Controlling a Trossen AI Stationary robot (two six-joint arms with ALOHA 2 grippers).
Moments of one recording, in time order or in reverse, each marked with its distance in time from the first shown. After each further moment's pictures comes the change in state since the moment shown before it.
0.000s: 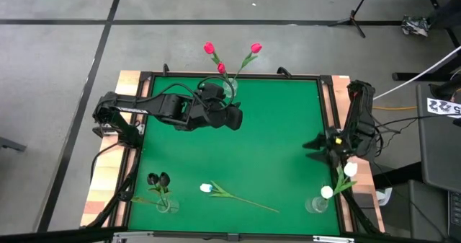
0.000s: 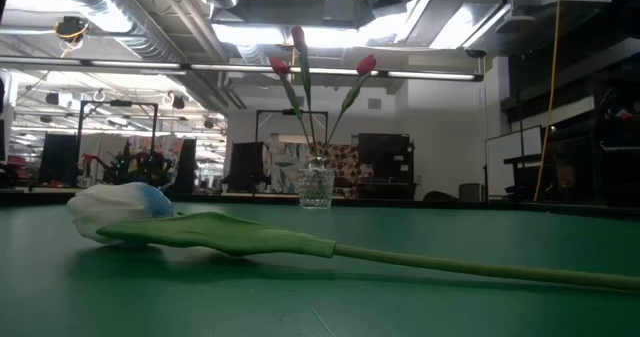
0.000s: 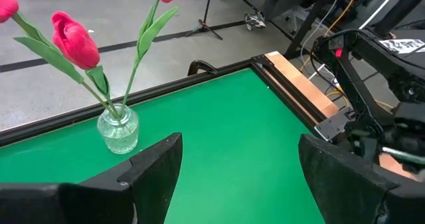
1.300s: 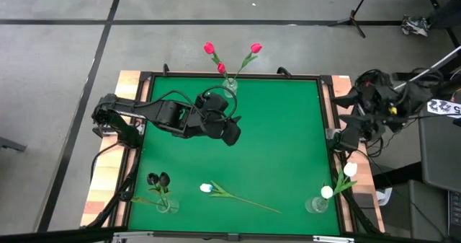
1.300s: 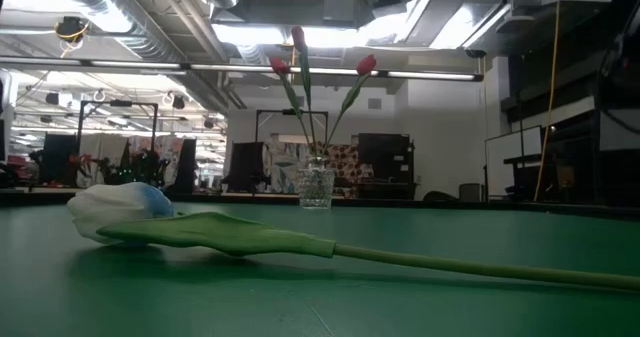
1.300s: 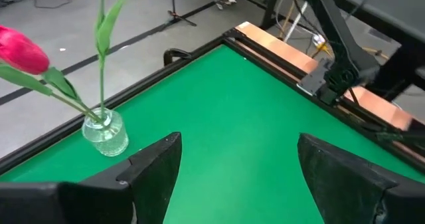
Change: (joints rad) left arm -0.065 0.000 0.000 -0.003 0.066 0.191; right arm 0.000 0.281 0.646 0.537 0.130 -1.215
